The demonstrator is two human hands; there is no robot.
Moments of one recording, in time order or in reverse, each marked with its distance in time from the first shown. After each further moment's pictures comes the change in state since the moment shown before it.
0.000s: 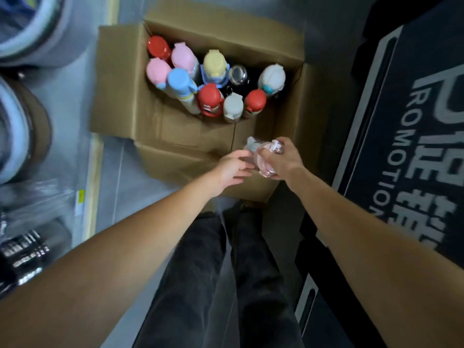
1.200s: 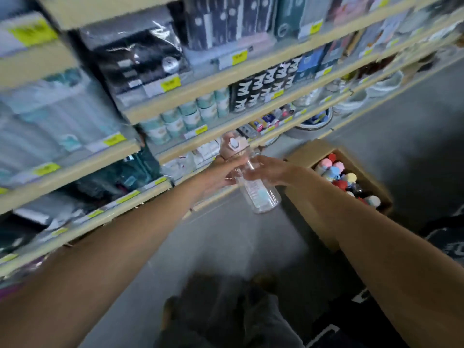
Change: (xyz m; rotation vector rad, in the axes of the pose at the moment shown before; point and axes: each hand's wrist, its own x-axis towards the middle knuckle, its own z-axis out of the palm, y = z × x) left_hand -0.685 -0.389 -0.066 -0.604 0.523 0.742; right_hand -0.680 0.075 0.256 -1.030 -0.773 -0.738
